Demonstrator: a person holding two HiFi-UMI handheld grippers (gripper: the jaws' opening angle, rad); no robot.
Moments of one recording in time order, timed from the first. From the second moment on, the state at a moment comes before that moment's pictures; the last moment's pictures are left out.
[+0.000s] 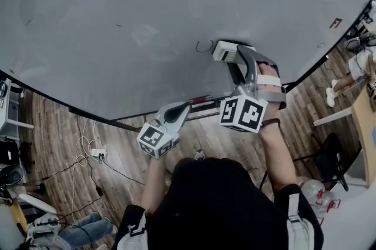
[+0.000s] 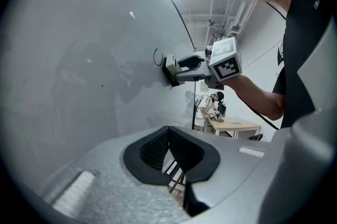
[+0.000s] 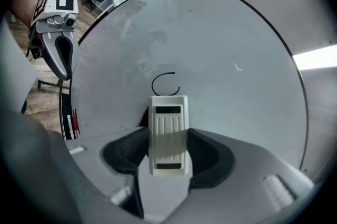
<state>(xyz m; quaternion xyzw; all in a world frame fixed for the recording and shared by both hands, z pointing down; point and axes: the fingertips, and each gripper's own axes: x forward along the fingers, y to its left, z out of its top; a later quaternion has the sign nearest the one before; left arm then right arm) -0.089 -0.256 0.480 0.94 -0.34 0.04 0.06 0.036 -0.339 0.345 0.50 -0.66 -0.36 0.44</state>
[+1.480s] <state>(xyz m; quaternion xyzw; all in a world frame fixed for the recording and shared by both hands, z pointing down) -0.111 -0.265 0.486 0.94 -0.33 0.04 0.06 -0.001 -0.336 0.329 0.50 -0.66 -0.38 0.41</state>
